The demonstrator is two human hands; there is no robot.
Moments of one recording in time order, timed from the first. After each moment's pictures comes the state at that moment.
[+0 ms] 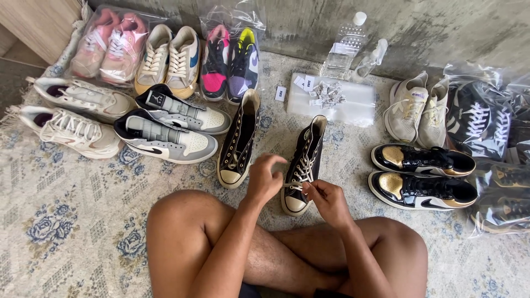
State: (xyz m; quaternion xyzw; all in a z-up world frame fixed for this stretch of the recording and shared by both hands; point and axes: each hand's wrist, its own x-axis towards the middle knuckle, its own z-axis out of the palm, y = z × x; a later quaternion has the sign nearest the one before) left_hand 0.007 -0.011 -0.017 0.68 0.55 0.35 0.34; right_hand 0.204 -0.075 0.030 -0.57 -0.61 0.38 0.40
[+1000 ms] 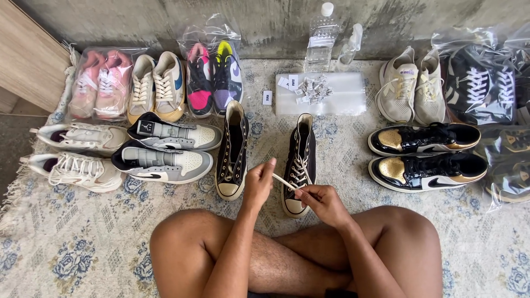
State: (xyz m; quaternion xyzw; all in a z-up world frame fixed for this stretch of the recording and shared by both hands) left_hand 0.005 -0.002 -0.048 0.52 0.55 0.41 0.52; right_hand 0.213 -0.078 0.016 -0.50 -0.57 0.50 0.43
